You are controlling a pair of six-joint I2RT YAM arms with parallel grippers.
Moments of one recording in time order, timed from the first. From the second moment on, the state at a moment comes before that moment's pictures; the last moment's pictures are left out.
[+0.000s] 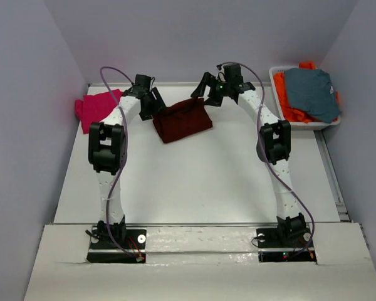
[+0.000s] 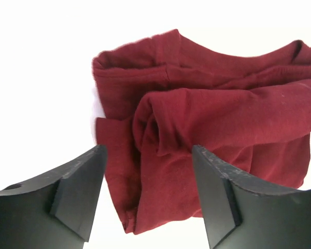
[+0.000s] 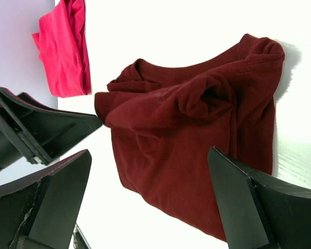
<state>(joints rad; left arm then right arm) -0.19 2.17 1.80 -0.55 0.05 -0.63 0.30 2.55 2.41 -0.49 -0.57 0.65</state>
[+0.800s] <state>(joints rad) -0.29 2.16 1.95 -0.62 0.22 -0.52 0.30 2.43 2.26 -0.55 -0.62 0.65</state>
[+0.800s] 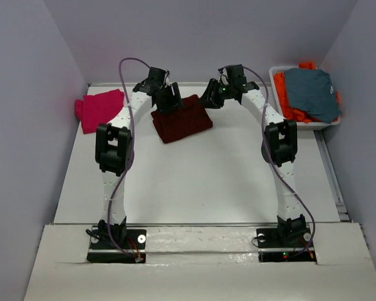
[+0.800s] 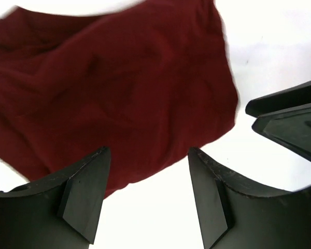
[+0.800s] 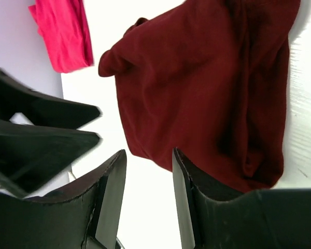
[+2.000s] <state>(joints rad) -0.31 2.37 2.04 -0.88 0.07 -0.55 0.30 2.61 2.26 -0.70 -0.74 0.63</state>
